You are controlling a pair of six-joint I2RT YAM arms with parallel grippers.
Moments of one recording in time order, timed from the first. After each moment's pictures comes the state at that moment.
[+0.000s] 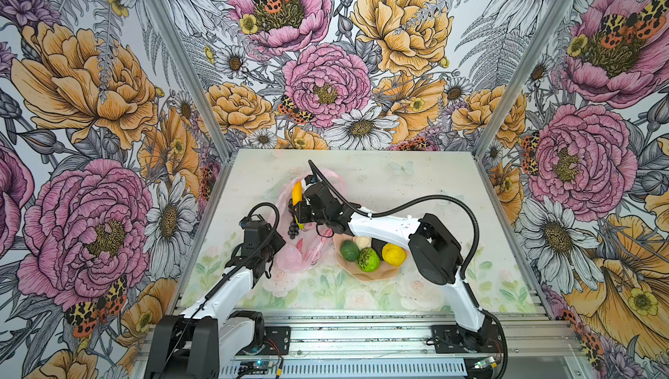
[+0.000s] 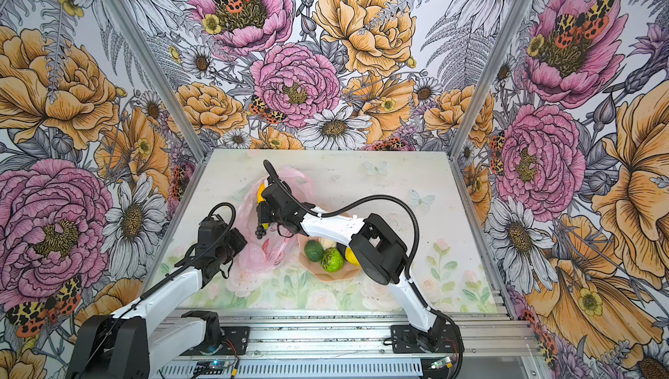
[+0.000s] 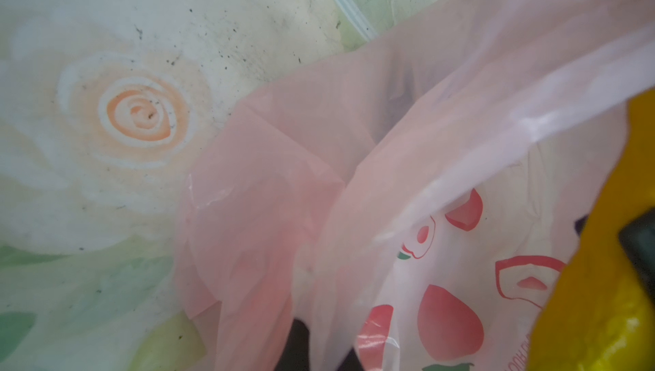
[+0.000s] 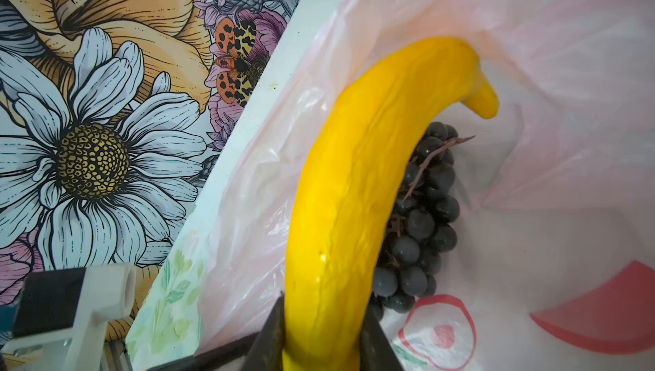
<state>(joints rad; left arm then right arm) -0.08 1.08 0.38 -0.10 0.01 -0.81 0.93 2.18 1.72 -0.12 -0.01 0.67</state>
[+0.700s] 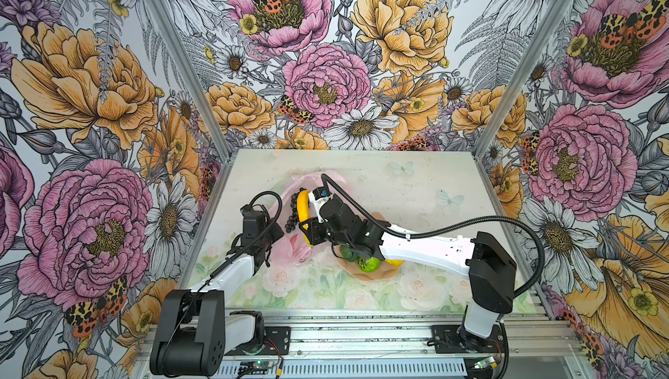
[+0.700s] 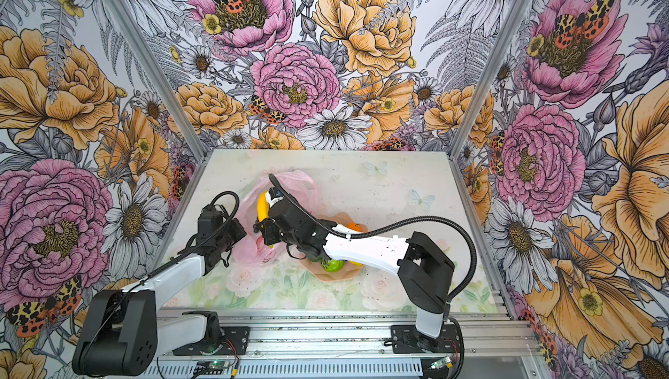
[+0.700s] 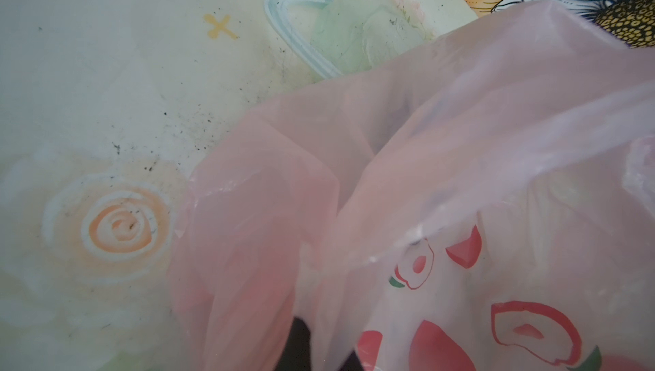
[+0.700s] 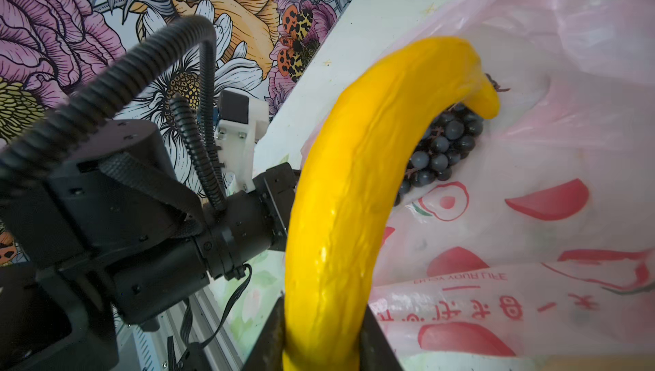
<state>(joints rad) -0.03 1.22 0.45 0.03 0.00 -0.65 1.05 1.75 1.35 -0.13 0.05 0.64</state>
